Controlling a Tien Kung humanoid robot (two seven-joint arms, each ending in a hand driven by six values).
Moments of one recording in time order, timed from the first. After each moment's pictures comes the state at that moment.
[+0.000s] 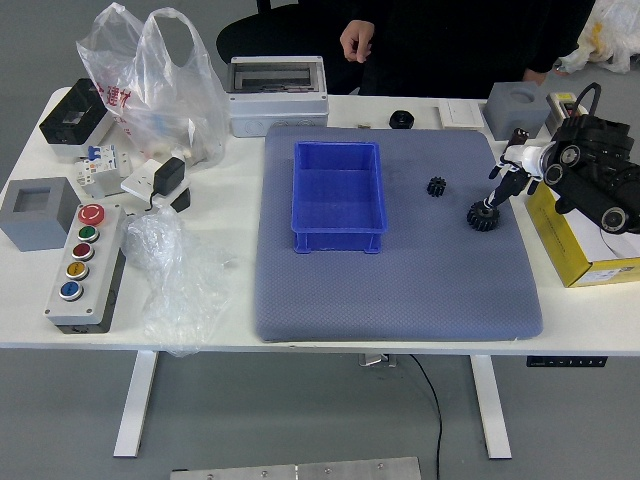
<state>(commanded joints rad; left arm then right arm) -0.06 0.20 -0.30 -0.32 0.58 -0.23 0.06 1.08 -0.42 0.33 0.70 -1.28 0.31 -0.45</state>
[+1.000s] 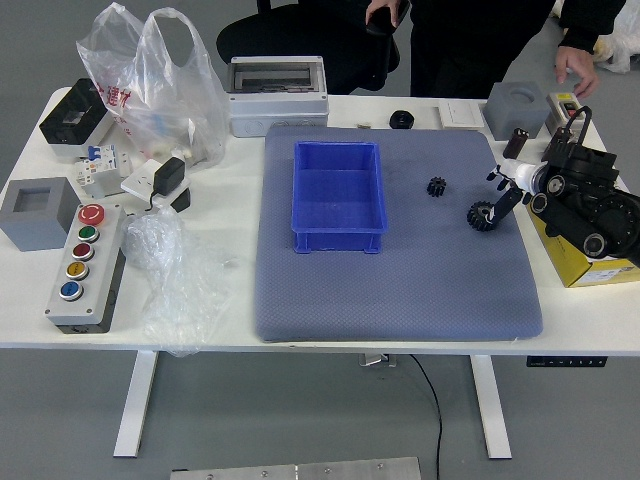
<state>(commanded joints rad) -0.07 0.19 -0.28 -0.32 0.58 -0.23 0.06 1.00 -0.38 0.34 0.65 -1.35 0.20 -0.40</state>
